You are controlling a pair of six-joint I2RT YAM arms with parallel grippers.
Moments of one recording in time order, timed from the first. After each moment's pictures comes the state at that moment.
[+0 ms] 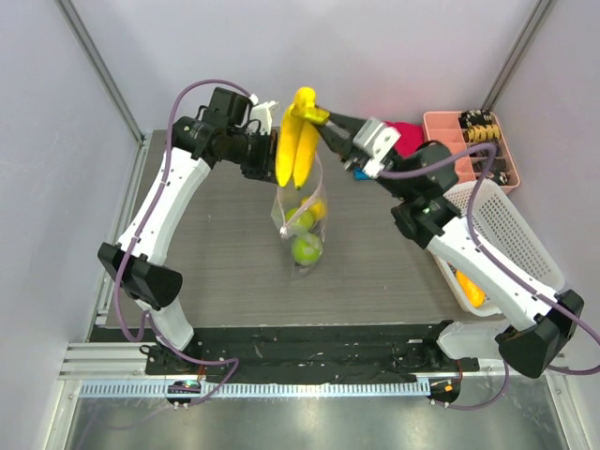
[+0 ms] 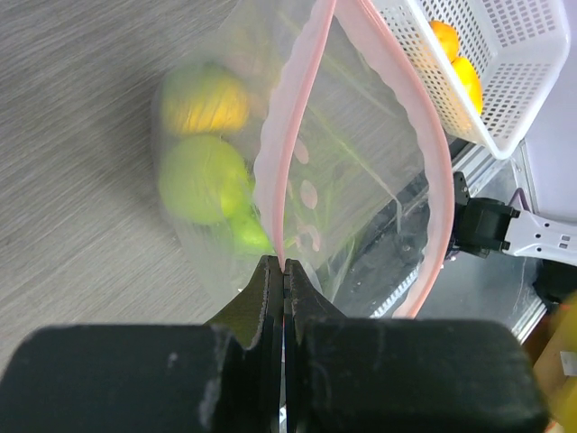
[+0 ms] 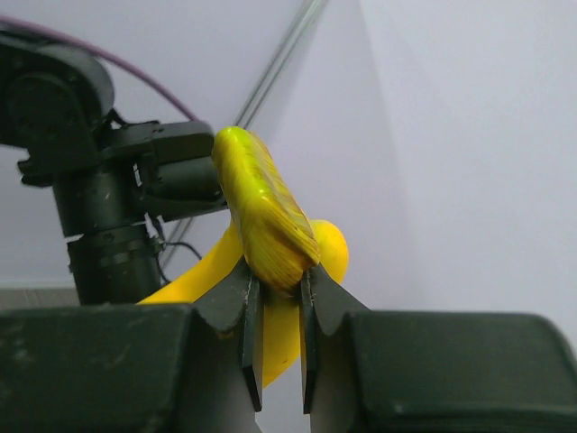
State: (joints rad) left arm -0.44 1.75 2.07 -1.17 0.50 -0.23; right arm 0.64 1.26 1.36 0.47 -0.36 -0.42
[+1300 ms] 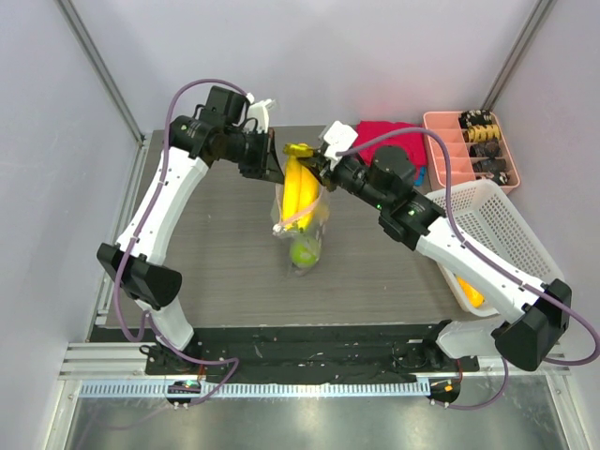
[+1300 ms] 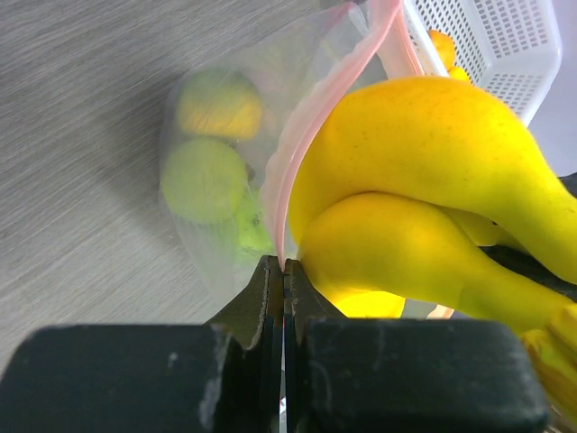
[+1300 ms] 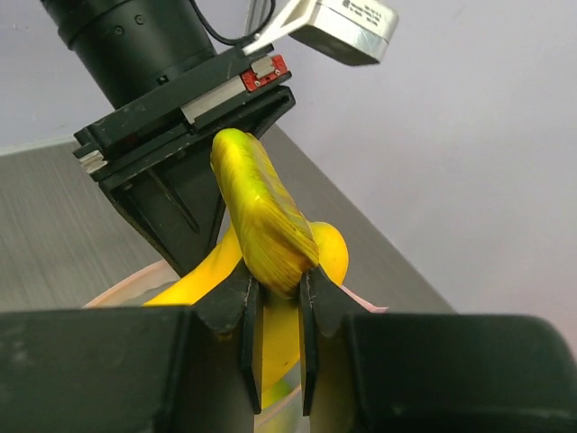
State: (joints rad) left arm -0.43 1.75 2.08 -1.18 0.50 -0.26; right arm 0.71 1.30 1.23 0.14 -0.20 -0.31
